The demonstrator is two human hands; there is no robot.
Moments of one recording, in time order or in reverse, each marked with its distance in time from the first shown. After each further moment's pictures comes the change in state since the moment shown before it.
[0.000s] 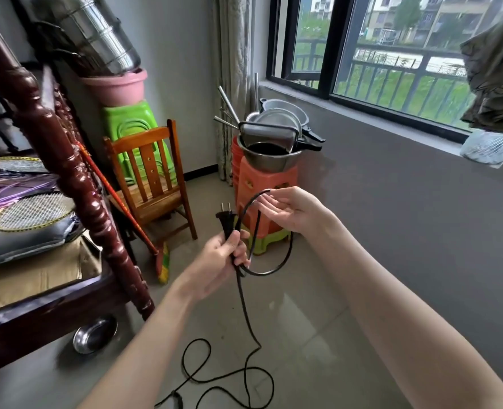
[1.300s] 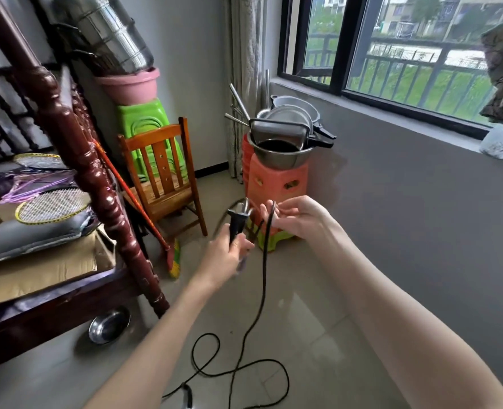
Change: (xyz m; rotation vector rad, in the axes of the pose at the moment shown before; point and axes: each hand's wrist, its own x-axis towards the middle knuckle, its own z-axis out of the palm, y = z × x) left_hand -0.011 -0.001 0.000 0.916 0.275 0.201; right_hand 0.011 0.015 -0.010 0.305 0.045 0.149
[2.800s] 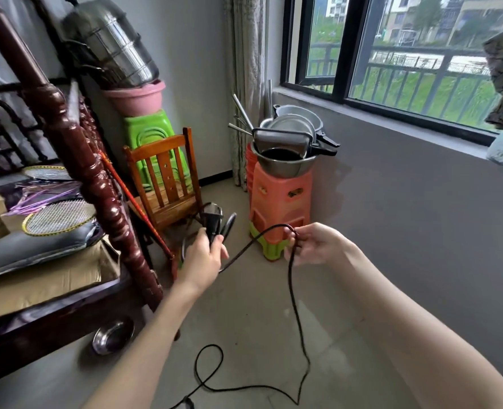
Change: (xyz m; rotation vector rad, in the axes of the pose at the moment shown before) left_hand 0.016 -0.016 -0.024 0.097 0.180 -0.021; right_hand 0.028 -0.024 -0.052 -0.456 0.040 0.155
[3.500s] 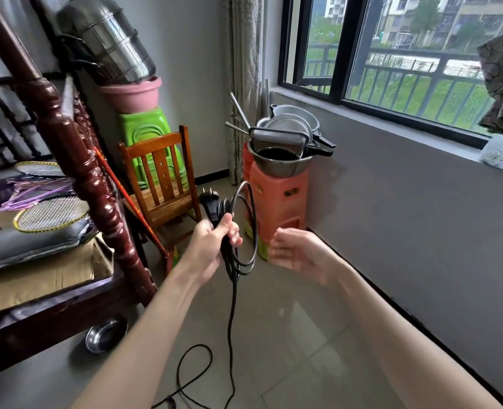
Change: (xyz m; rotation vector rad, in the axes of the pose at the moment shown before) left_hand 0.008 0.039 0.008 -0.932 -0.193 -0.174; right_hand -0.021 0.031 0.000 -0.331 -0.193 -0.339
